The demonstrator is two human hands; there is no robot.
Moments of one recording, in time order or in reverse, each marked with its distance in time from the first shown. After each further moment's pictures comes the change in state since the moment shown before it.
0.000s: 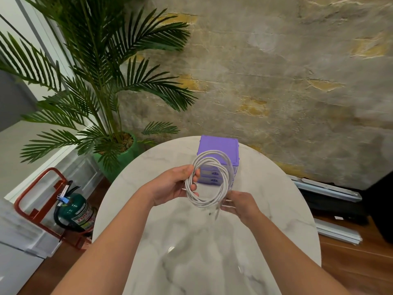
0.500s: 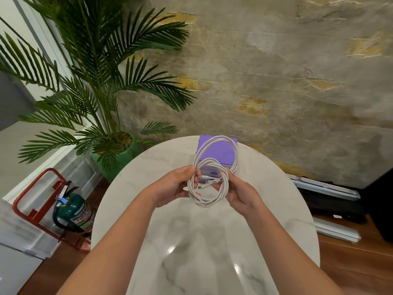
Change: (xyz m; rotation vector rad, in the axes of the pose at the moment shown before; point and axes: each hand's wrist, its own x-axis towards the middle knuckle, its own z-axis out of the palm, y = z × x) left_hand 0.005 -0.005 0.008 0.131 0.102 -0.018; right_hand -0.023 -0.043 0.017 0.545 -0.232 -0.010
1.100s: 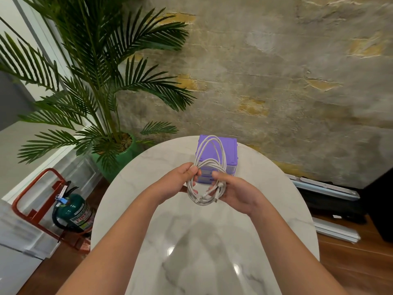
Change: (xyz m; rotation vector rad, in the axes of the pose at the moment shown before) left_hand 0.007 0.003 0.006 0.351 0.148 0.123; right_hand -0.013 -0.013 0.013 -0.367 -0.196 0.140
